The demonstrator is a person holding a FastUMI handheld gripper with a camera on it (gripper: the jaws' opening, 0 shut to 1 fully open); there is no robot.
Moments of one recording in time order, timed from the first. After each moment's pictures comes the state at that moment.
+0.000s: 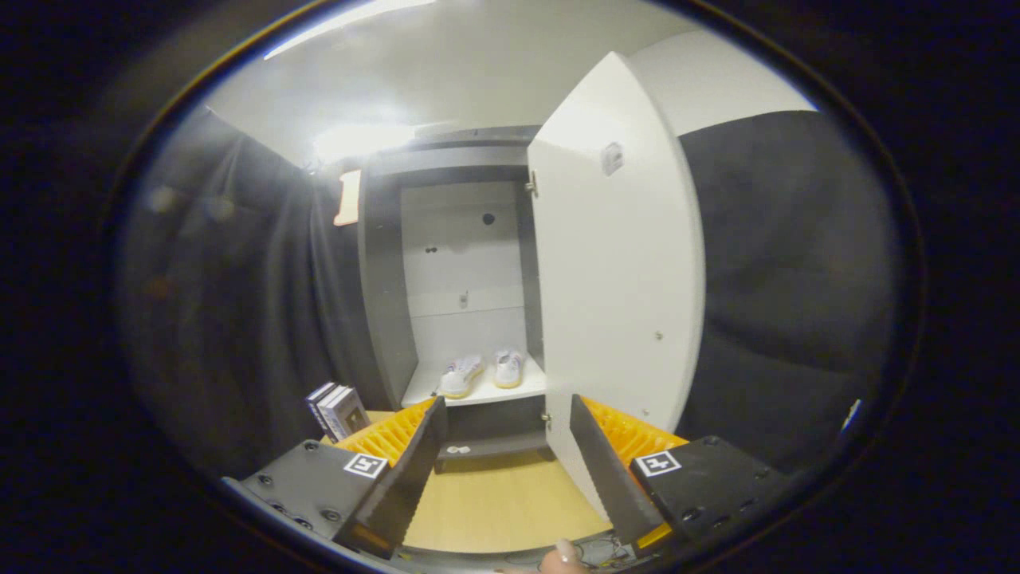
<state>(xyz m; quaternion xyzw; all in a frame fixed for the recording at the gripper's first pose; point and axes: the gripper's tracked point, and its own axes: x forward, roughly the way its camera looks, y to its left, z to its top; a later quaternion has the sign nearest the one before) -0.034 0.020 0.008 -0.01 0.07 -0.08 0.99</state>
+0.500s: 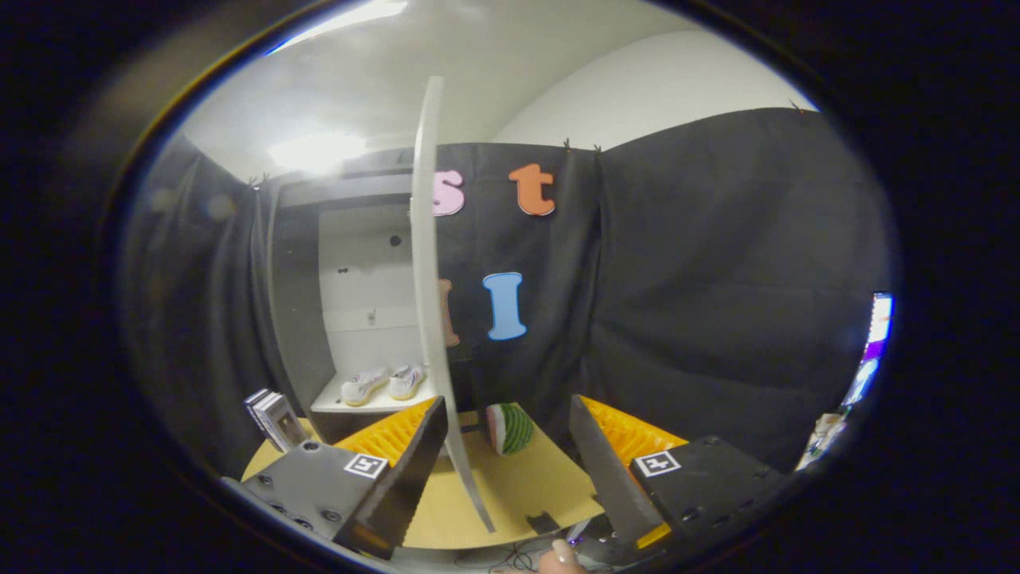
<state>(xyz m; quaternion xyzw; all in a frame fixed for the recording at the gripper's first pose) -0.058 -0.179 0.047 -0.01 0.05 -0.15 0.99</state>
